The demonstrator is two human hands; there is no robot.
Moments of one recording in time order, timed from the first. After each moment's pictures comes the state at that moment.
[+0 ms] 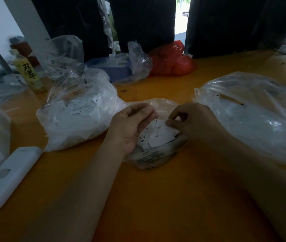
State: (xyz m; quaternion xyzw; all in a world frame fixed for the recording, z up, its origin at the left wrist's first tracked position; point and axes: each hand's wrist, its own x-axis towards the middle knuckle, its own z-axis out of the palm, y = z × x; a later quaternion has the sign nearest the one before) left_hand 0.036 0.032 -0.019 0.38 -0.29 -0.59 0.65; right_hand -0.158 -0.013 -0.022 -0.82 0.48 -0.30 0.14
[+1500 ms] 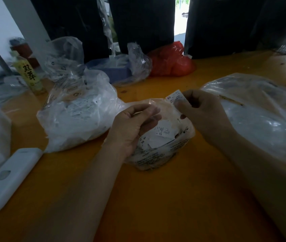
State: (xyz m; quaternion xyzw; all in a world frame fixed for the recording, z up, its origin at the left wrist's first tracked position) left_hand 0.031 0.037 -0.016 0.41 -0.37 -0.56 0.62; right_hand -0.163 -0.008 -0.012 -0.68 0.39 -0.51 0.35
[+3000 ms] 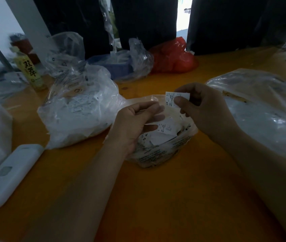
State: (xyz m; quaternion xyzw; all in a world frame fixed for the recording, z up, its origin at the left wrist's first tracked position) left_hand 0.032 0.038 -0.016 0.47 -0.44 -0.51 0.57; right_hand -0.161 -0.005 -0.008 -0.72 0.40 -0.50 0.28
